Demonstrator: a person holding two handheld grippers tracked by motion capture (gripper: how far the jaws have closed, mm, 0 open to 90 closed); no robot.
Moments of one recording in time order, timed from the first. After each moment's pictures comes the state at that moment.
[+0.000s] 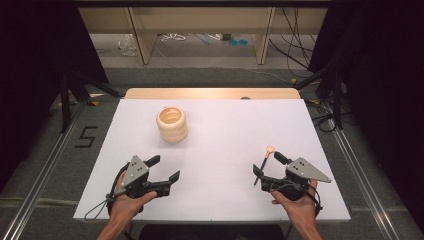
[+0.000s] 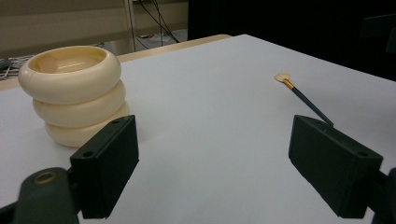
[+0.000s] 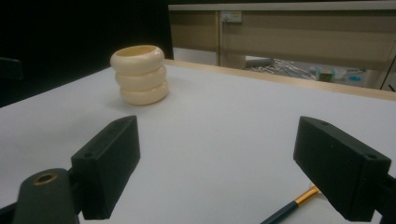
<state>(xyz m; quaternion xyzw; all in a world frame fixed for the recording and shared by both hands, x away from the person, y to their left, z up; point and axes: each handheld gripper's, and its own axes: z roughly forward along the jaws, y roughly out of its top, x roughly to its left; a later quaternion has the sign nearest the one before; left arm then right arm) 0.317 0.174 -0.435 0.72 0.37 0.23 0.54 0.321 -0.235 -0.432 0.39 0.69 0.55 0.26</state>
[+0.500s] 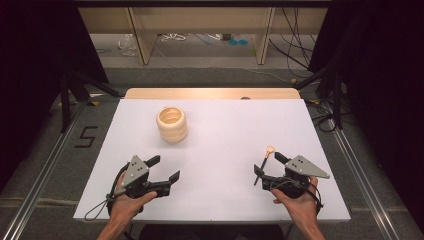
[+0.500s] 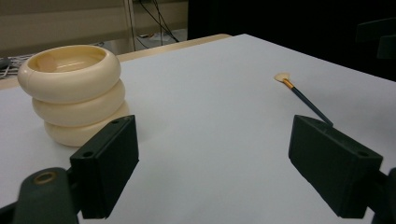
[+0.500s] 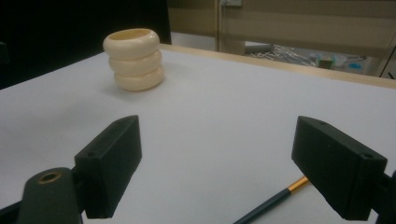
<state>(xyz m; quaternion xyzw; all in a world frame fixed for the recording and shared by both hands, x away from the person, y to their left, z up) 0.317 0.174 -0.436 0.72 0.37 0.23 0.54 0.327 -0.238 -0.432 0.40 0.71 0.53 0.25</state>
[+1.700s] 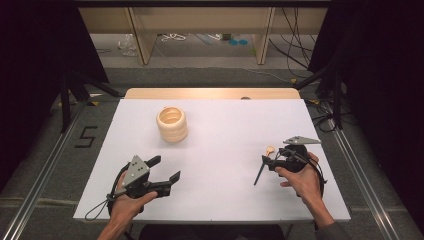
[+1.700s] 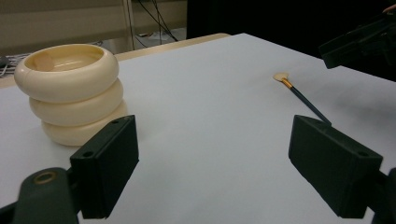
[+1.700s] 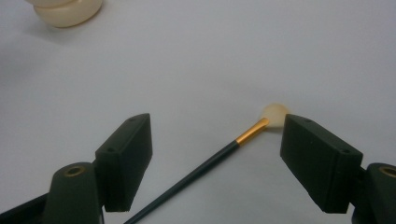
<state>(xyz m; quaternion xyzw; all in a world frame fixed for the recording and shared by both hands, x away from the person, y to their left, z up) 0.317 0.173 -0.436 0.72 0.37 0.23 0.54 0.392 -0.260 -0.431 0.49 0.76 0.38 0.17</state>
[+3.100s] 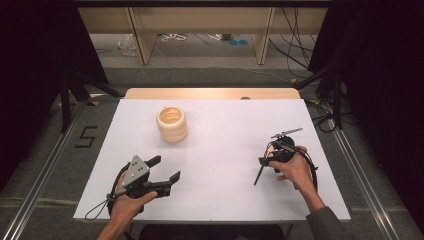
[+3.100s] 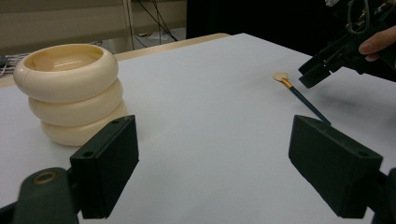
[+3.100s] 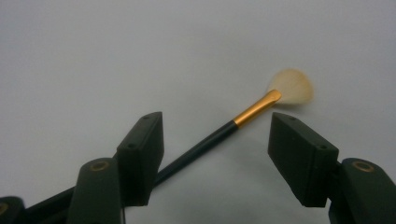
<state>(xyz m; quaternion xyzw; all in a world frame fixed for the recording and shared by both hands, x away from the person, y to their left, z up) 0.317 0.173 -0.436 0.72 0.37 0.23 0.54 0.431 -0.247 -0.446 0.51 0.81 0.27 0.10</state>
